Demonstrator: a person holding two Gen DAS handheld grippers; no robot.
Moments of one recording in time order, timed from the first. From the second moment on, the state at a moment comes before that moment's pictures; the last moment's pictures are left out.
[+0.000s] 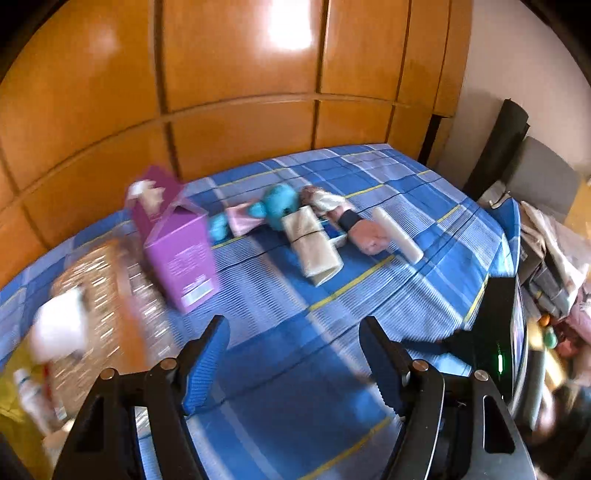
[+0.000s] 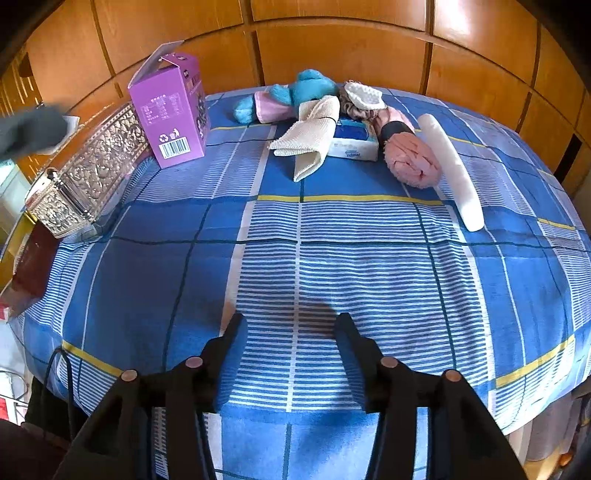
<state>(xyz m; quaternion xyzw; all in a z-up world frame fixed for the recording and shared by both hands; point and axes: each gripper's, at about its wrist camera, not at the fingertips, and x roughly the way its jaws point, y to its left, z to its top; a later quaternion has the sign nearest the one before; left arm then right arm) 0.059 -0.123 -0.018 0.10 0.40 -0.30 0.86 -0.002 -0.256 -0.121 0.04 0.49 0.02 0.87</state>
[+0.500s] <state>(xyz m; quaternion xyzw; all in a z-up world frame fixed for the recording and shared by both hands) 0.162 -0.234 -0.079 0.09 0.49 -0.28 0.82 -0.002 -0.264 -0.119 0.09 0.48 0.04 0.87</state>
